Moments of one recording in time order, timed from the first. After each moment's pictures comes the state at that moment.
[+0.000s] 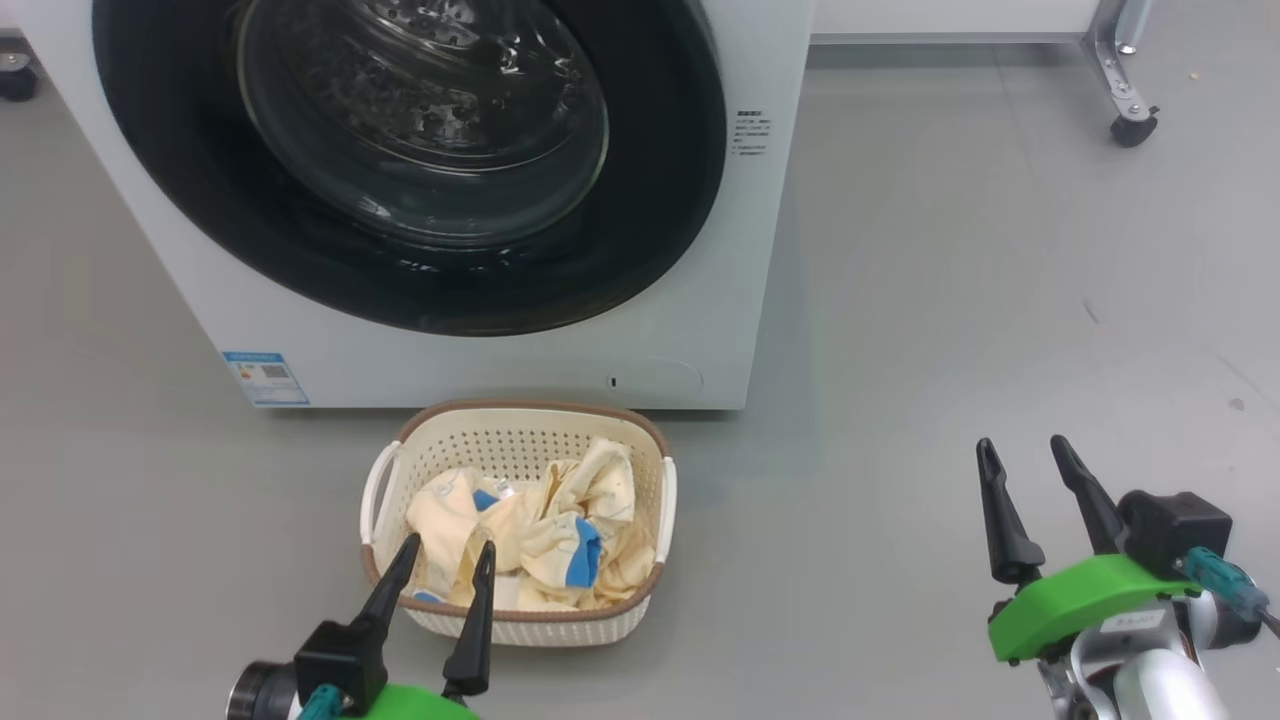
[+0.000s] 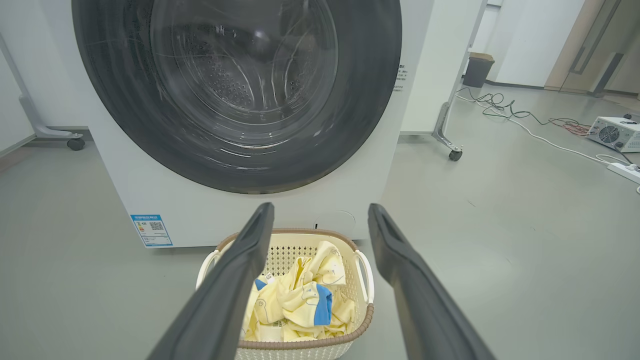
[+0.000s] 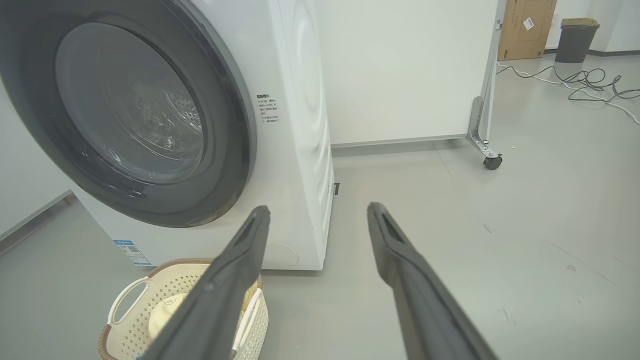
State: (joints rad) left arm -0.06 0.05 -0.26 0.30 -0.16 -0.04 -0.25; right arm -0.03 -0.03 -0.01 0.22 0.17 0.13 -0.17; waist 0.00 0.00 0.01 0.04
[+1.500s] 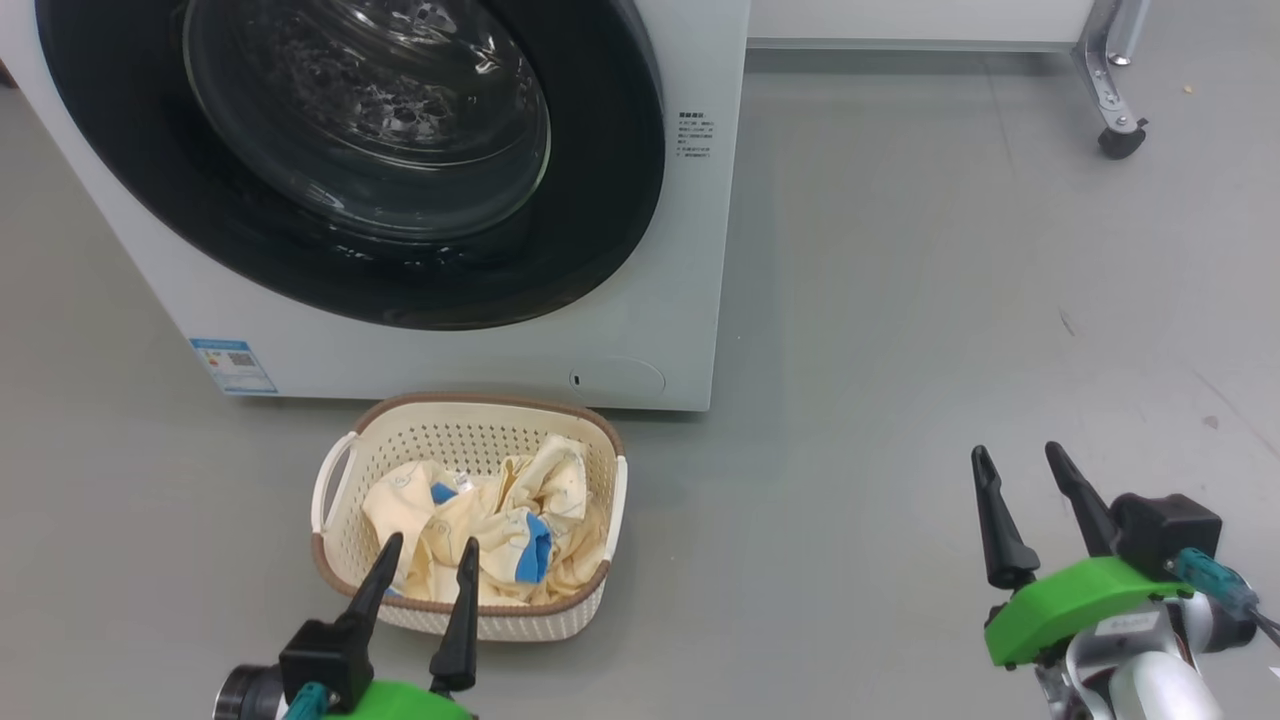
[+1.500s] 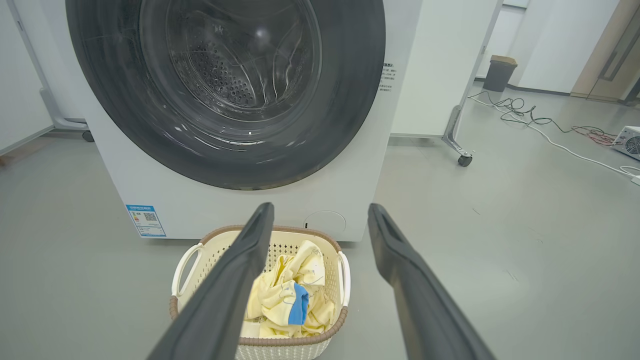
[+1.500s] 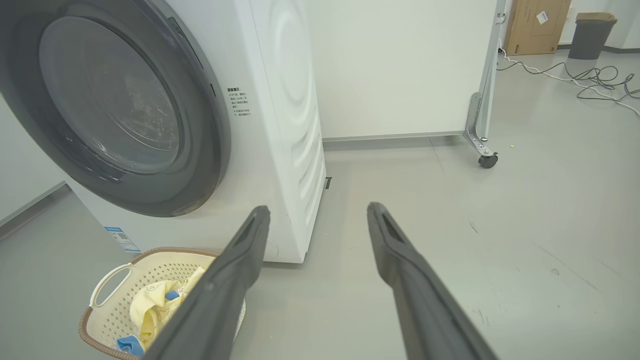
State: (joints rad) left arm -0.06 0.04 -0.23 0.31 -0.16 -0.03 -0.25; right arm -0.03 -0.04 0.00 0.23 0.17 0.13 -0.16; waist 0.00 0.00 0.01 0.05
